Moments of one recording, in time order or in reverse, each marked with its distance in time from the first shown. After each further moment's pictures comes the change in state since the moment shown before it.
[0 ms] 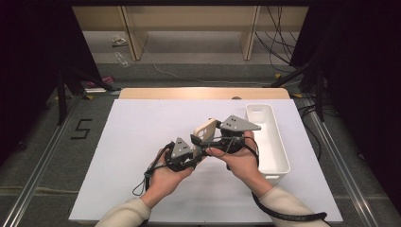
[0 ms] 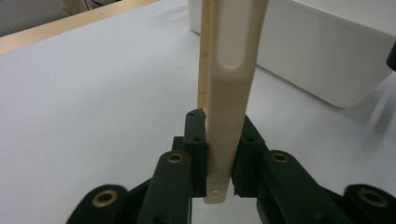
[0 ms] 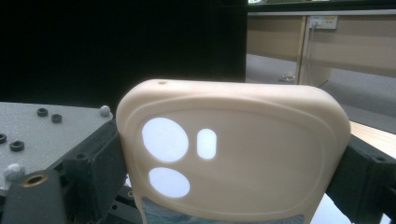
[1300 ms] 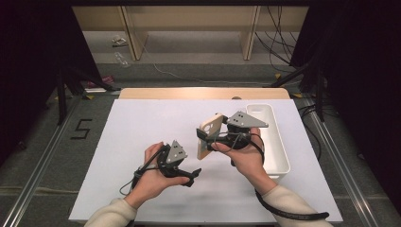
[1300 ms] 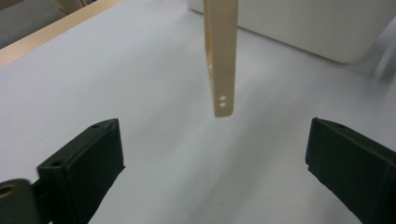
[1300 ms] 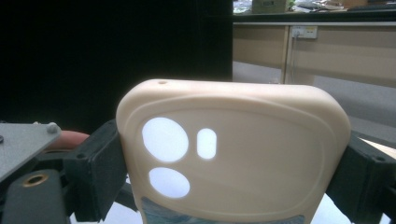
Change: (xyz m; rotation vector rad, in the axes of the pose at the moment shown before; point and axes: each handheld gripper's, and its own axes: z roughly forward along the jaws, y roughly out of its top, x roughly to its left) left arm 0.007 -0.006 -0.022 0.082 0.015 0.131; right arm -0.011 0.009 -0.010 -0.032 -0.051 -0.003
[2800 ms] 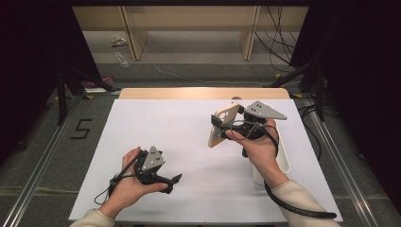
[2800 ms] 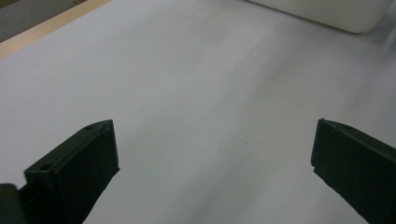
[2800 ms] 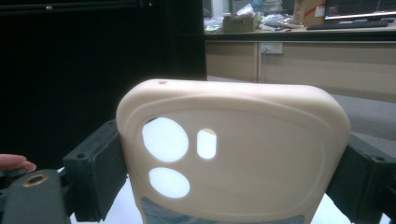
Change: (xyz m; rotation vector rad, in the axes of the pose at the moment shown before) left arm 0.020 -0.033 -0.039 0.006 0.027 -0.014; right arm -0.028 0.021 -0.023 -0.060 -0.098 0.021
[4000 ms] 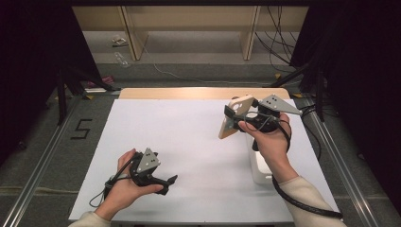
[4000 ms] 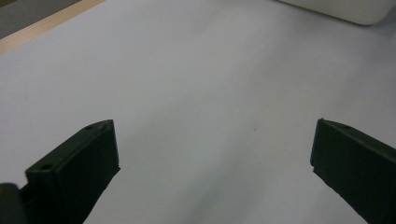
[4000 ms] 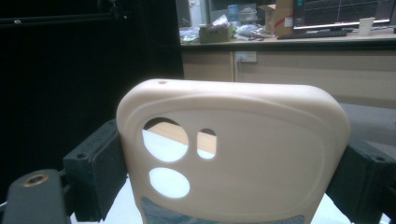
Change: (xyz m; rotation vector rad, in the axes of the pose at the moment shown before) left arm 0.005 -0.009 -0.006 0.005 0.018 -0.008; right arm -0.025 0.013 -0.015 -0.037 -0.088 0.021
